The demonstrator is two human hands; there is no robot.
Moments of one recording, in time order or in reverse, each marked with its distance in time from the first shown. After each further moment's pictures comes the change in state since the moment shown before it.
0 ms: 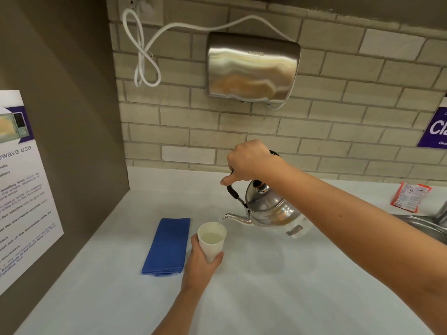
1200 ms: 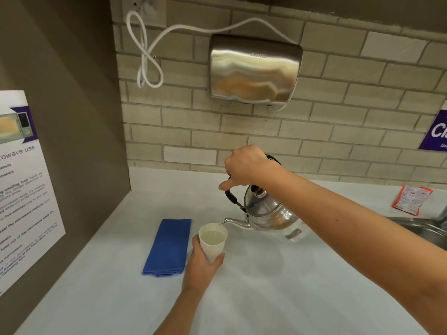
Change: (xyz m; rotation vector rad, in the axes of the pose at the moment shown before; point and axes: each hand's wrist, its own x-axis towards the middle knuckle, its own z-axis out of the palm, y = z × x) left_hand -0.004 0.006 -0.005 -0.009 -0.020 -0.021; right_hand 0.001 -0.011 -0.001 -0.021 -0.038 -0.019
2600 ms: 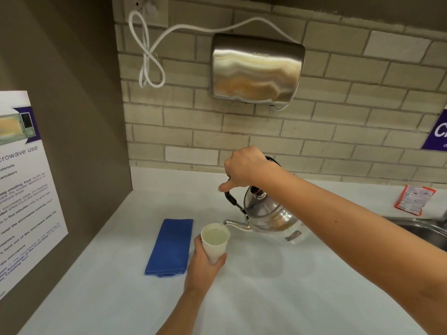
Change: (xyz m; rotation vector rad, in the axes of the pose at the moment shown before) left_hand 0.003 -0.003 0.003 -0.023 0.008 0.007; right_hand 0.002 -0.005 0.000 0.013 0.000 -0.016
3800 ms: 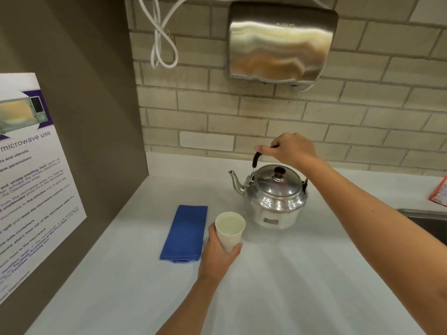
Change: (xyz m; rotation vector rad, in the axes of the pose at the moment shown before) left_hand -0.002 0.001 -0.002 -0.026 -0.011 -0.009; right_hand 0.015 0.054 0.078 0.746 0.192 0.405
